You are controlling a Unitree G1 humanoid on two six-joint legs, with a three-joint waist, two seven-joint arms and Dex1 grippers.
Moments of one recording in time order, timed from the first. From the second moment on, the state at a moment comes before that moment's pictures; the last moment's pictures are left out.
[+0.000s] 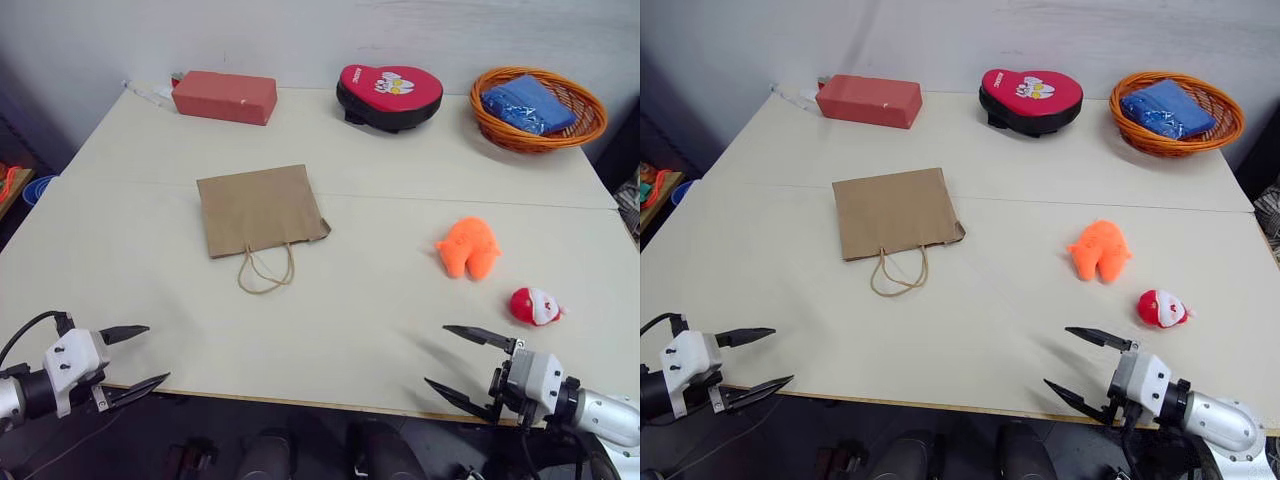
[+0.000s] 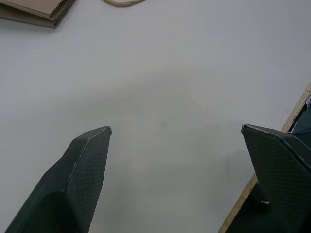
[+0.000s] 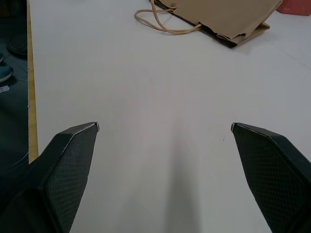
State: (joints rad) left arm 0.38 0.84 0.50 -0.05 -0.35 -0.11 -1.08; right arm 0.40 -0.65 -0.20 -0.26 0.40 -0.29 1.06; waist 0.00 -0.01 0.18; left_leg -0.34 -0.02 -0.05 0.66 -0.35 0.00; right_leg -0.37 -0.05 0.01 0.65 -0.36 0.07
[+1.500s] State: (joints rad) left arm -0.82 0.62 -0.19 0.56 -0.10 -0.17 -1.31; right arm 0.34 -0.54 -0.09 -0.65 0.53 0.02 0.74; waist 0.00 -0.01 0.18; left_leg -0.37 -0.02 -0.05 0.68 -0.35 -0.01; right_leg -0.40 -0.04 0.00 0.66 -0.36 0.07
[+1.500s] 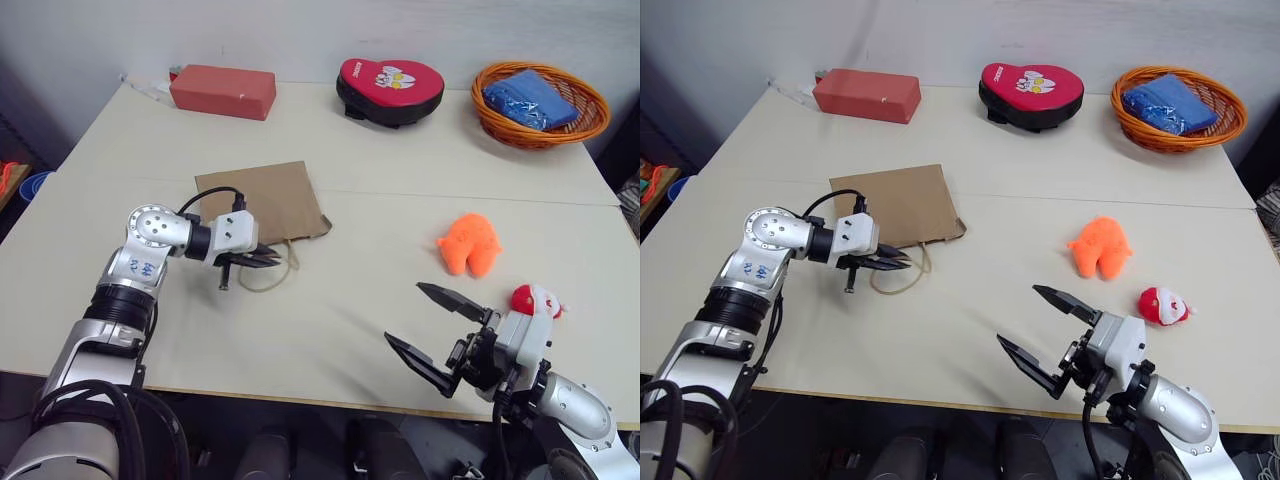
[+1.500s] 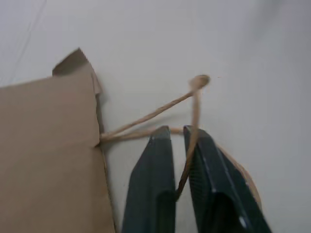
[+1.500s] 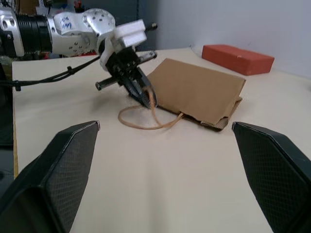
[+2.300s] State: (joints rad) left arm -0.79 0.48 -0.08 -0.04 -0.54 0.52 -1.23; right arm -0.15 -0.43 0.19 -0.37 0.32 0.31 0.57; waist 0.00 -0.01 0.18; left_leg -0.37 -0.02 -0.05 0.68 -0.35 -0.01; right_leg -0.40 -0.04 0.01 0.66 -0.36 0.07
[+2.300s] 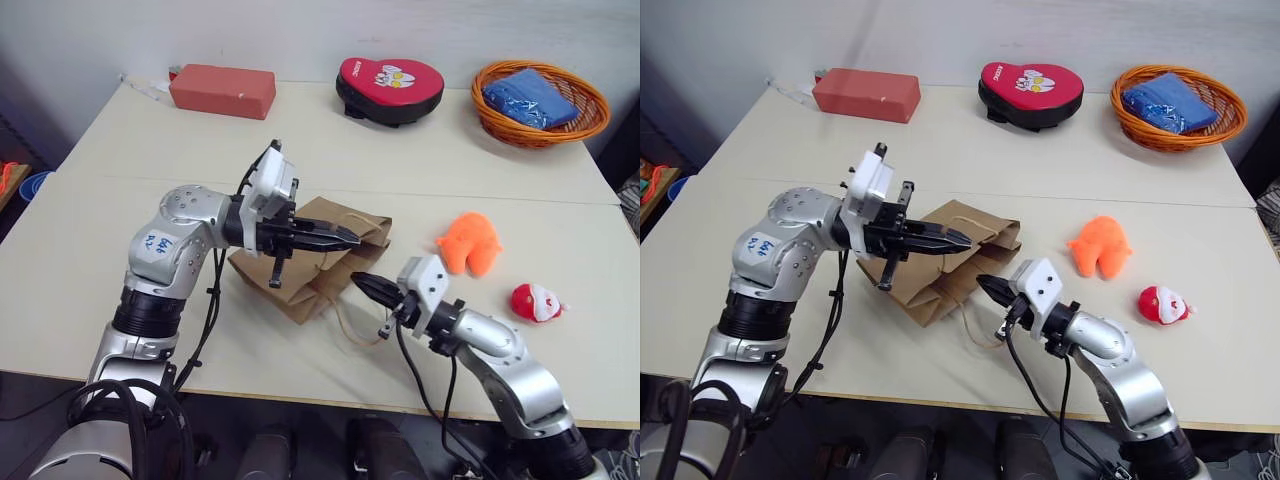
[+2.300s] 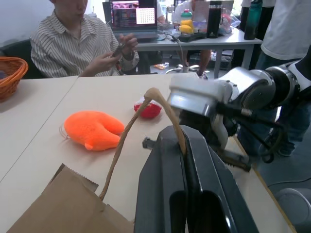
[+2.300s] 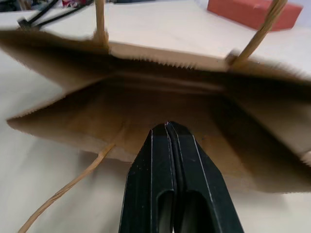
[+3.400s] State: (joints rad) left arm -0.78 0.49 0.13 -0.03 -0.73 0.65 -1.05; right arm -0.30 -0.27 0.25 0.01 0.12 0.16 0.61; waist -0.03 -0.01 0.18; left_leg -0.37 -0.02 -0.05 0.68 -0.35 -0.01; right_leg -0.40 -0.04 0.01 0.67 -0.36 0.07
